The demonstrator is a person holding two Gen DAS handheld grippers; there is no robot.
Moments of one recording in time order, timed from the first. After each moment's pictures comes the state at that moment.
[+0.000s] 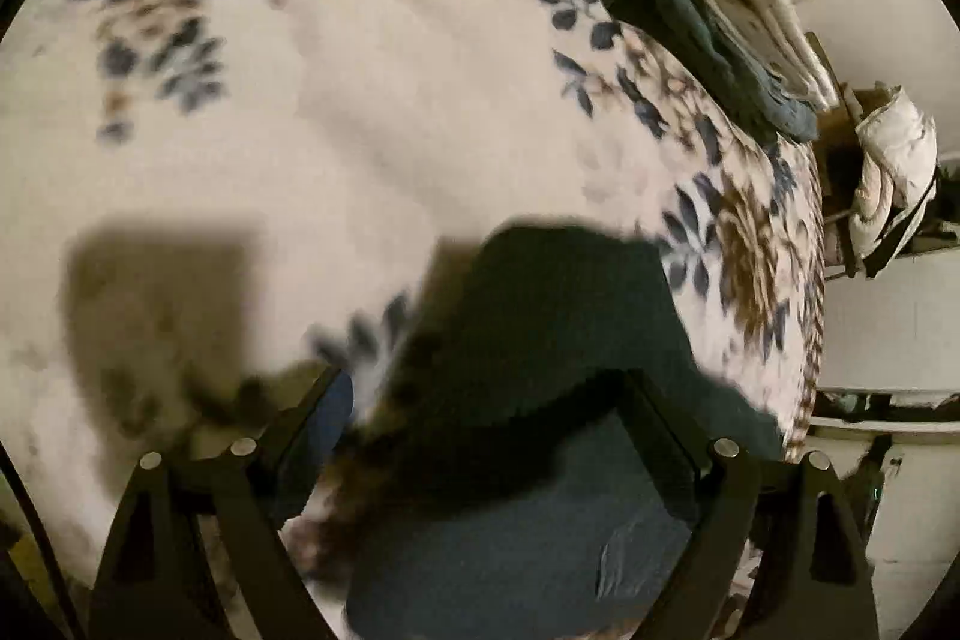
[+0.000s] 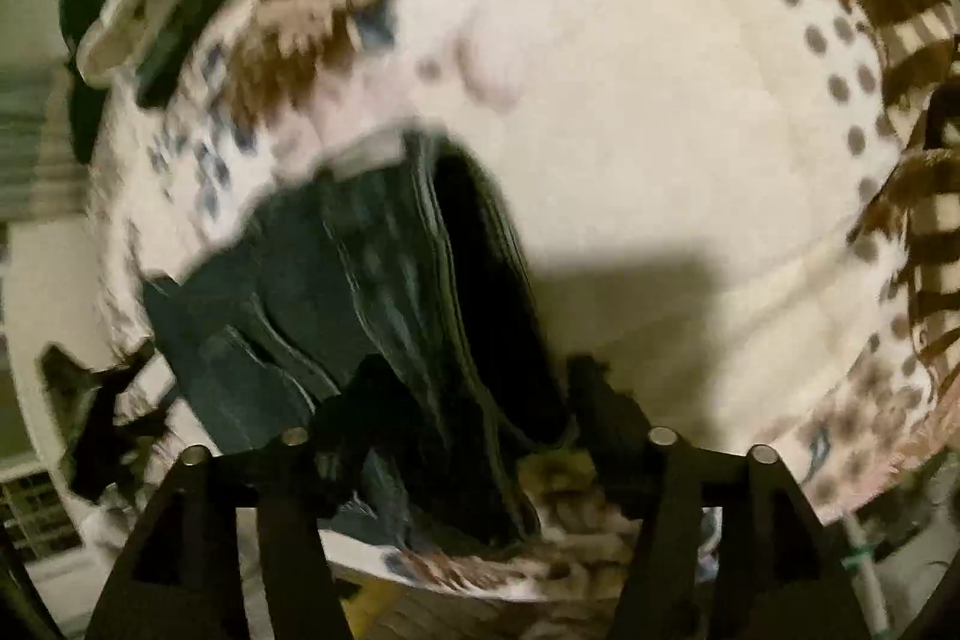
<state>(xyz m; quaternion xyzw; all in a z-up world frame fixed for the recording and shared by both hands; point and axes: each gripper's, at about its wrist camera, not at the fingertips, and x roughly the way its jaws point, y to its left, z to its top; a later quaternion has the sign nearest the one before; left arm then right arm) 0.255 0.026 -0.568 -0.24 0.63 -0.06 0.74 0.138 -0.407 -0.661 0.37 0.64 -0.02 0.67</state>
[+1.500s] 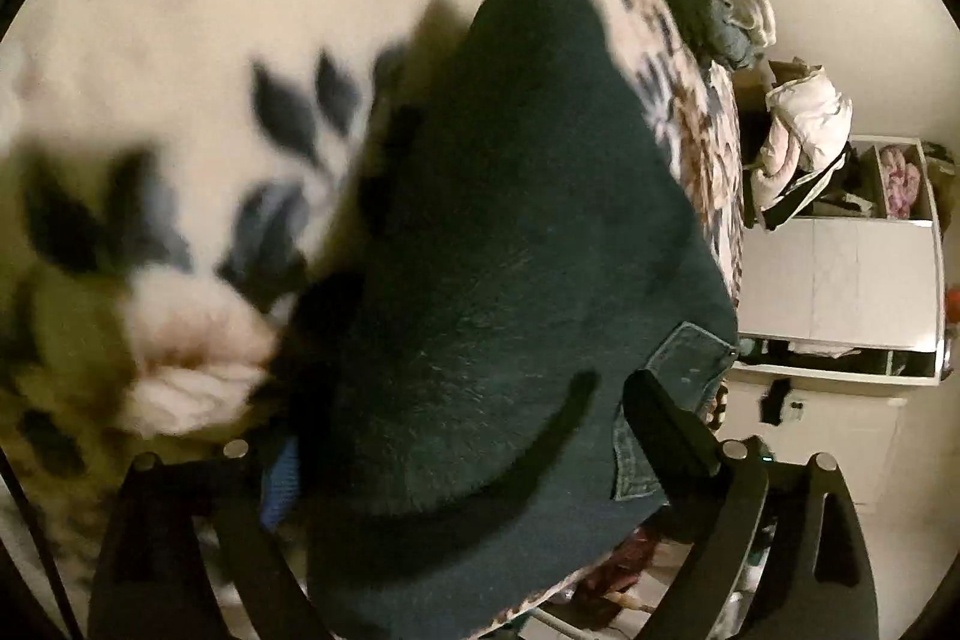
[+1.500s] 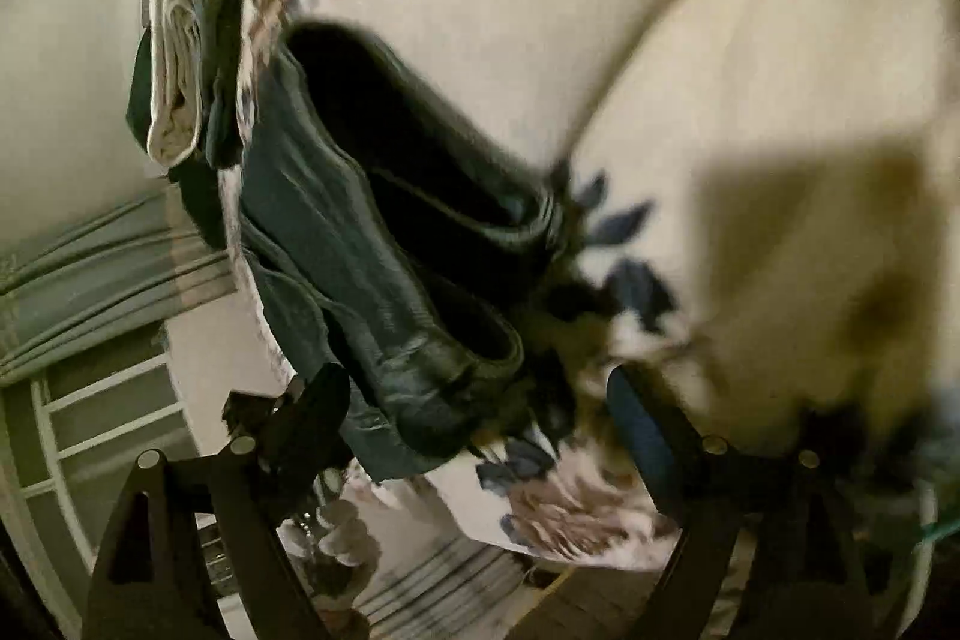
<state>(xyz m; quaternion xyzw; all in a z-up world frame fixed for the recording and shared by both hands) 0.182 0.042 -0.624 -0.33 0.64 -0.19 0.67 0.037 -0.404 -0.739 0.60 0.56 0.06 0.57</state>
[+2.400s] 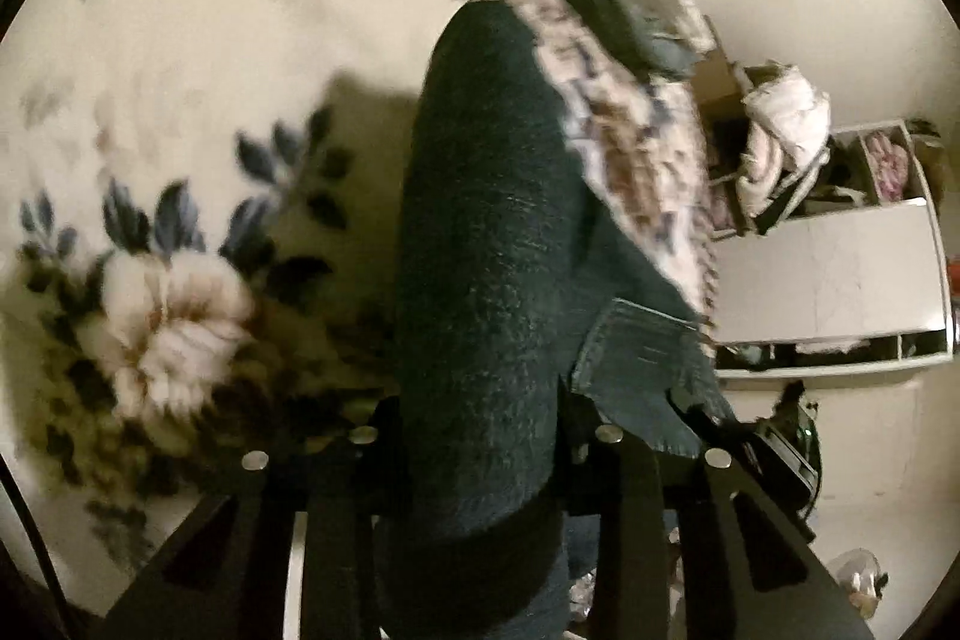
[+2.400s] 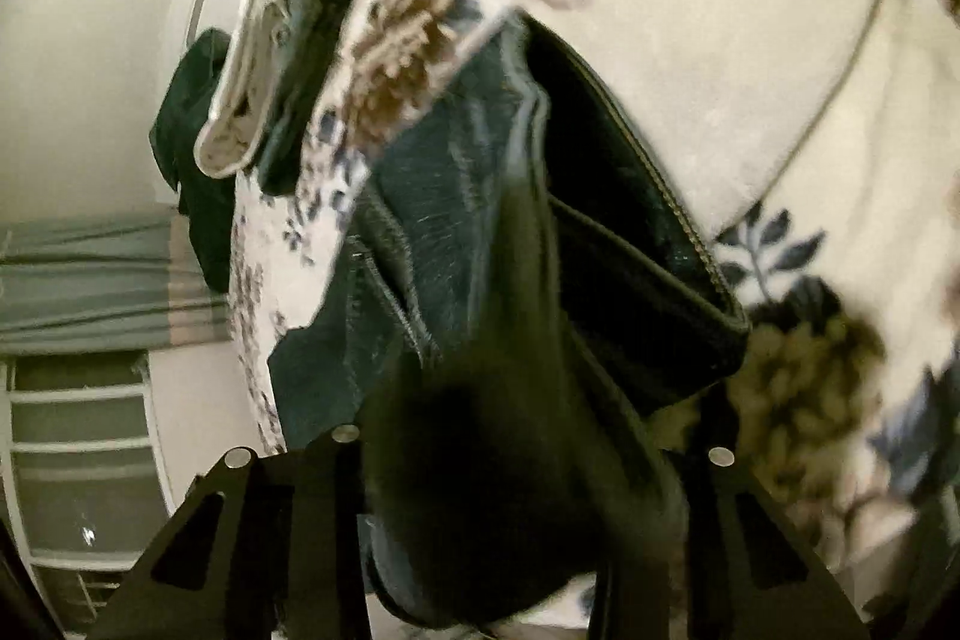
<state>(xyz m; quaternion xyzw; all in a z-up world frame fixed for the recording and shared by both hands) 0.148 0.049 -0.545 -0.30 0.59 -0.20 0.72 0.063 -0.349 -0.641 0.56 0.48 -0.01 0.68</state>
